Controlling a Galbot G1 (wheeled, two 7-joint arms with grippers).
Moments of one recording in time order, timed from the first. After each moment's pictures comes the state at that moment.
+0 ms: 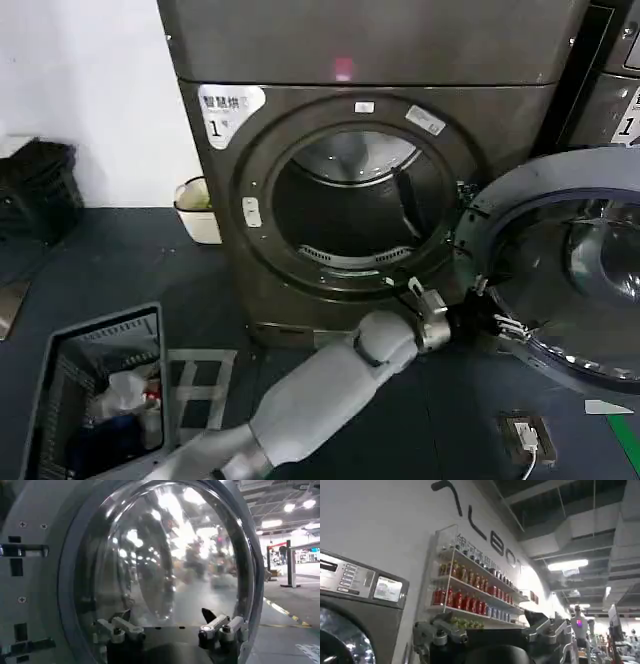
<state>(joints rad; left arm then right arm) 0.42 -1.61 0.40 -1.27 -0.40 0.03 0.36 -1.58 0.96 2.13 1.69 0.67 -0.16 -0.19</state>
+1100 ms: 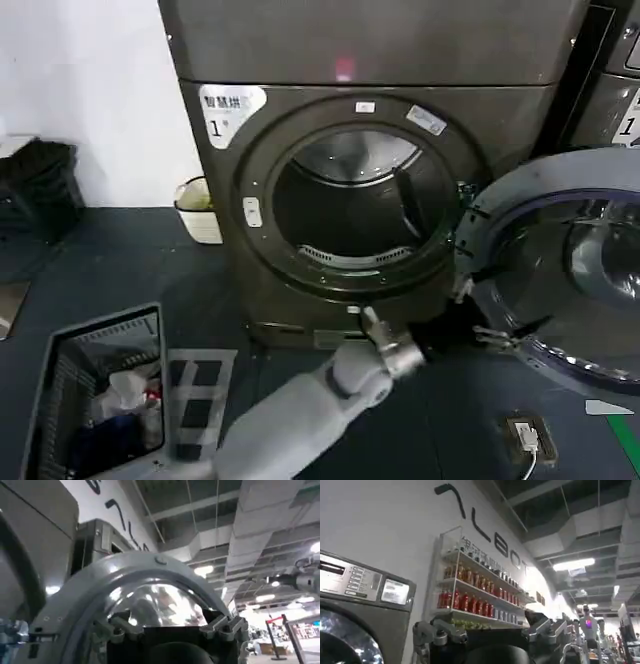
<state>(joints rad) 0.54 -1.43 0.42 -1.49 -0.58 -0.40 0.38 -1.53 0.92 2.07 1.65 0.66 -0.13 -0.19</state>
